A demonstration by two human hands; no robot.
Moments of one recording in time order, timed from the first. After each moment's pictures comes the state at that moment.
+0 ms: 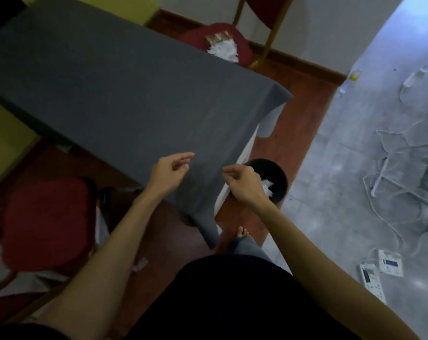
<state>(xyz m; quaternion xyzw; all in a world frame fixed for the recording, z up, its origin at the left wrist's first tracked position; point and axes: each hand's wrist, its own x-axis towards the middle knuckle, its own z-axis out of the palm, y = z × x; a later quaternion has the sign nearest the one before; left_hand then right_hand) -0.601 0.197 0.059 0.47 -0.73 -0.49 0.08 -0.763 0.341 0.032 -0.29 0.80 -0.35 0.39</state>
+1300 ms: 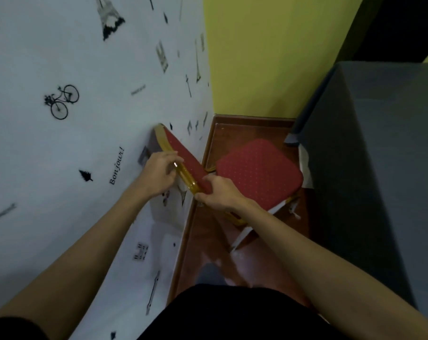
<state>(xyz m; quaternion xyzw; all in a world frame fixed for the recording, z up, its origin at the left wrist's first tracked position) 0.052 0.301 0.132 0.81 -0.56 -0.11 0.17 -0.134 0.214 0.102 -0.83 0.35 0.00 0.43</state>
